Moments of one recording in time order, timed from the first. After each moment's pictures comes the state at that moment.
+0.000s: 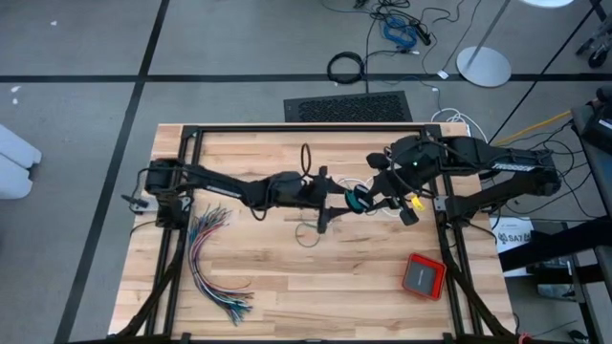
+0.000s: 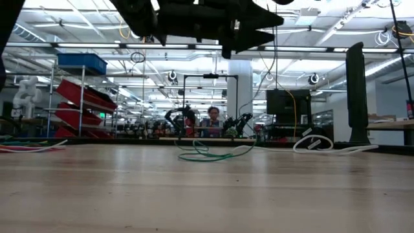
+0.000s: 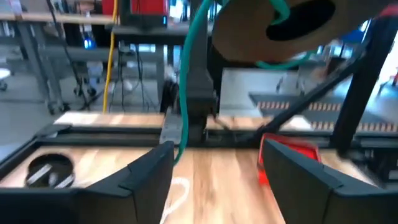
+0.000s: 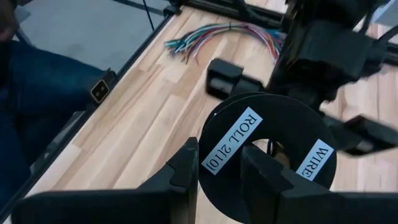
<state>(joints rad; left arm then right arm) 0.01 1.86 1.12 0.73 0.09 -0.03 -0.01 1.17 1.37 -0.88 -0.31 -0.28</state>
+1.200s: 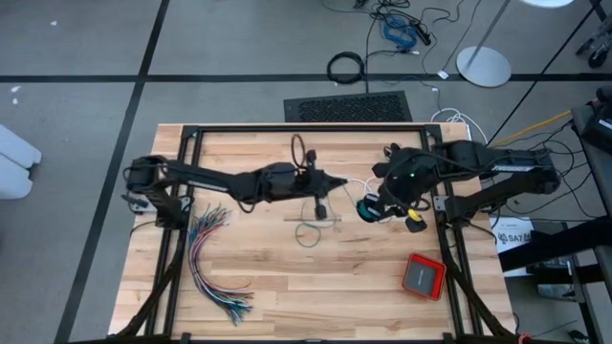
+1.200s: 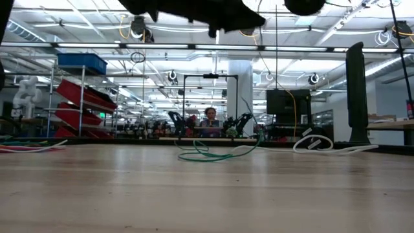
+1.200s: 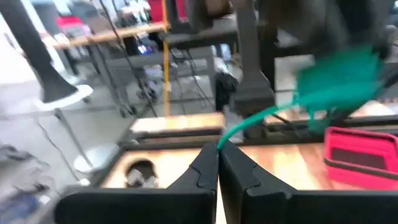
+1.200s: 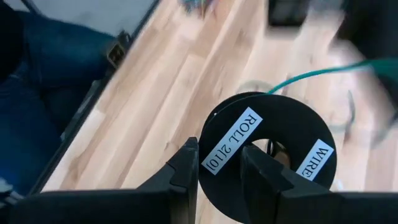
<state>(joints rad) 0.01 1.70 1.17 0.46 -0.14 0.19 0.05 1.18 1.37 -1.07 -0.28 -0.20</state>
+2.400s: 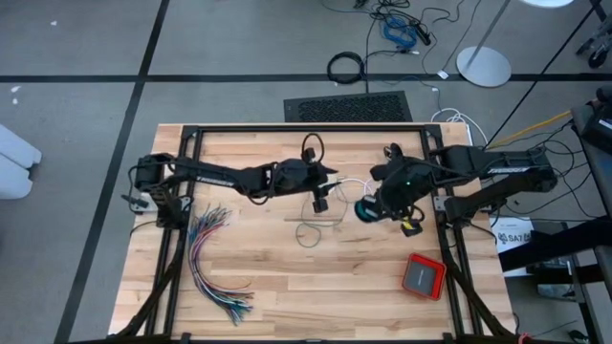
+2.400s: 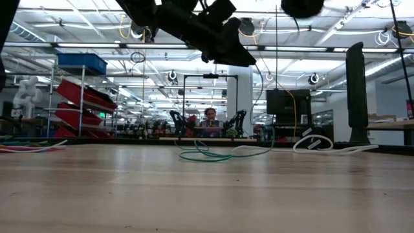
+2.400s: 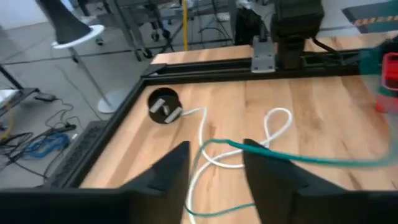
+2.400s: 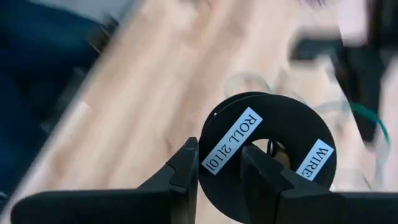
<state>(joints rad) 0.09 1.77 1.17 0.27 -0.19 0.16 0.10 1.20 1.37 -1.07 -0.17 -0.20</state>
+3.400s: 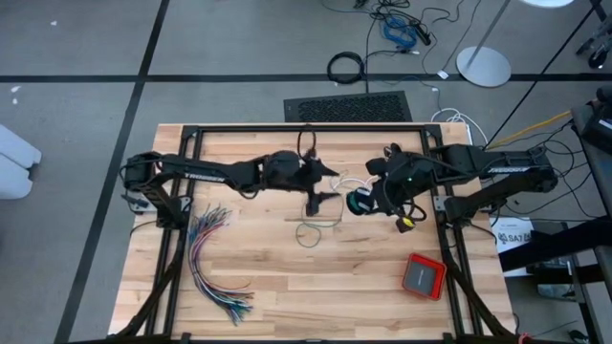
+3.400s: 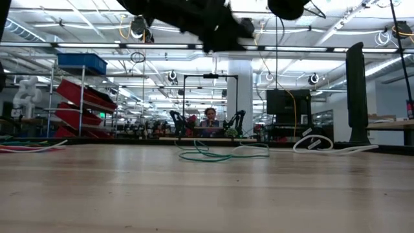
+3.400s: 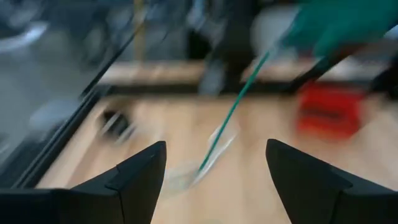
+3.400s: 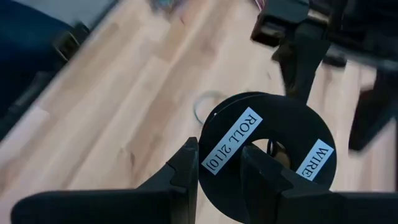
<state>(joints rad) 0.09 1.69 1.18 0.25 0.10 0.08 0.09 1.20 1.37 -0.95 -0.13 -0.31</state>
